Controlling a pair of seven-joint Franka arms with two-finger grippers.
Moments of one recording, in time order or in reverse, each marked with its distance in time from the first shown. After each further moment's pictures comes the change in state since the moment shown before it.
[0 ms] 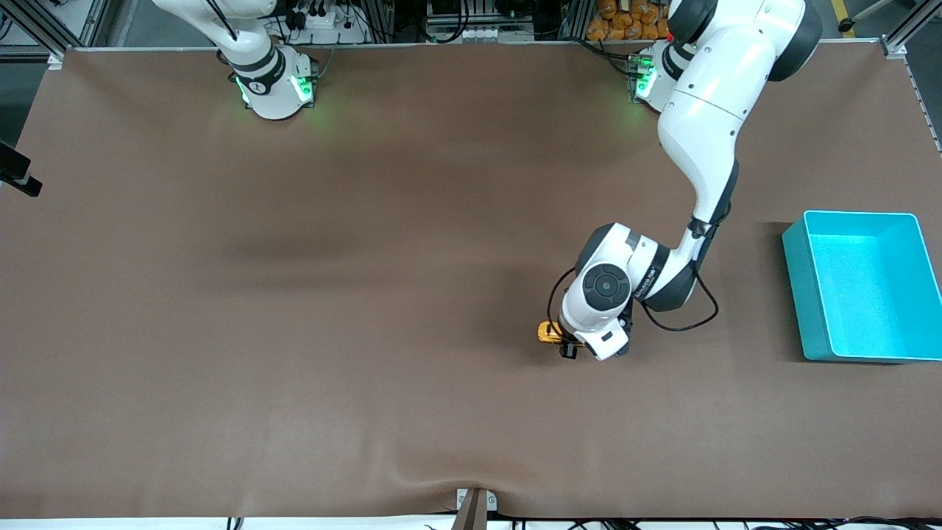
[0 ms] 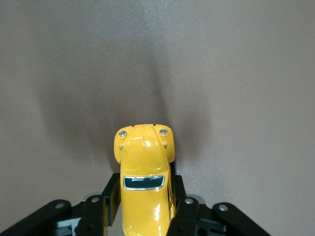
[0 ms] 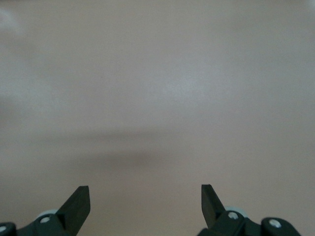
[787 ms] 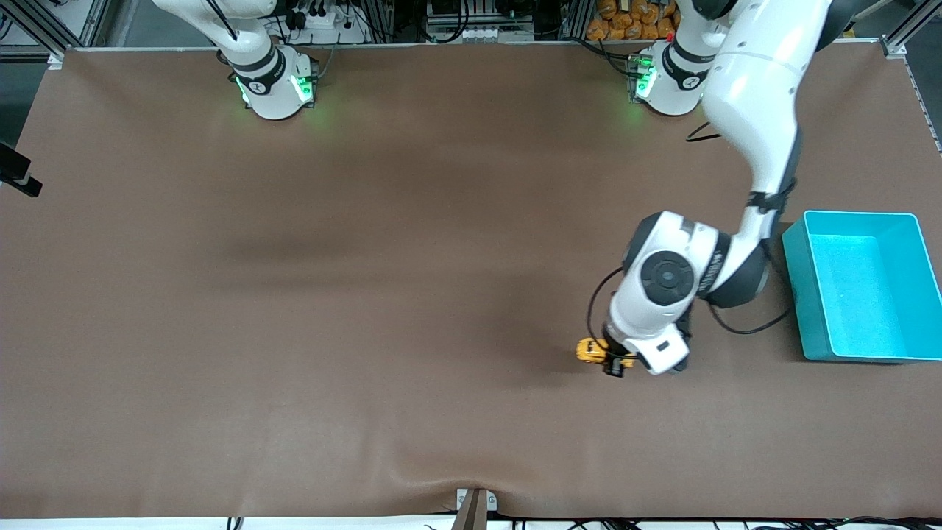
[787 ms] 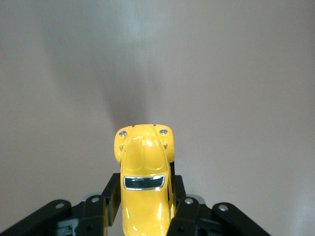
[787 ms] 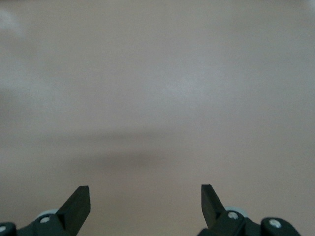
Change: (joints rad) left arm 0.090 -0.160 0.015 0.032 0.050 -0.127 0.159; right arm 0.000 0.000 0.001 0.000 0.000 0.004 0.001
